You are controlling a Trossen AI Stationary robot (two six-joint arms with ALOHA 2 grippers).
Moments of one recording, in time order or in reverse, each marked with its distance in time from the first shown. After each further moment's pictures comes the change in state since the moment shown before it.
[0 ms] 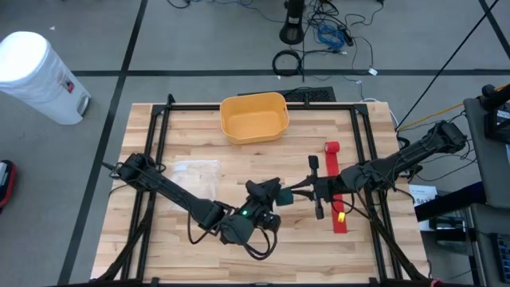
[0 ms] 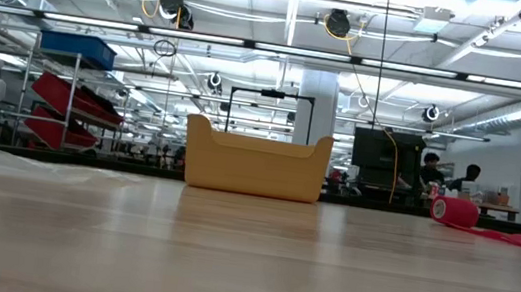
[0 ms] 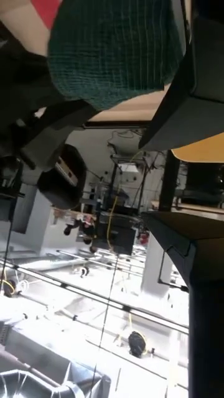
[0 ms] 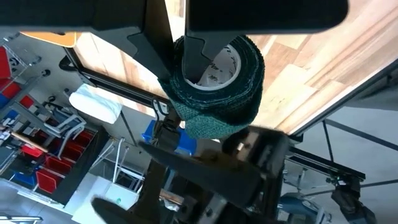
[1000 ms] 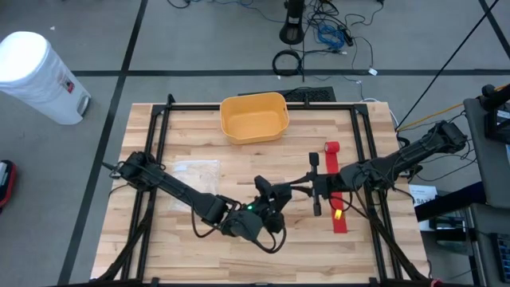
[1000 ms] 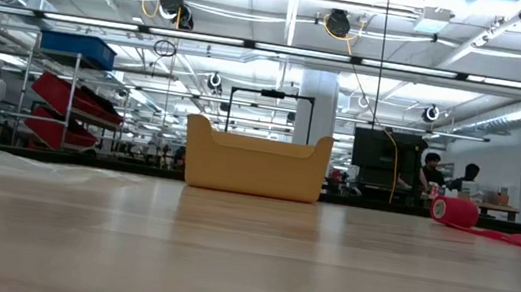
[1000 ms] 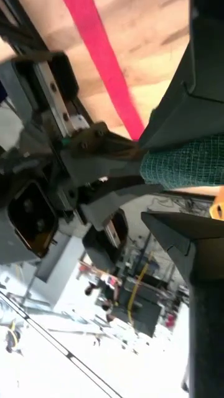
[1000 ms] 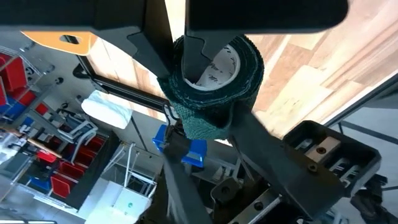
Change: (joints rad) left arm 0.052 0.000 0.042 -0.205 0.285 -0.433; right arm -0.003 -0.001 0.000 -0.002 0.033 0.001
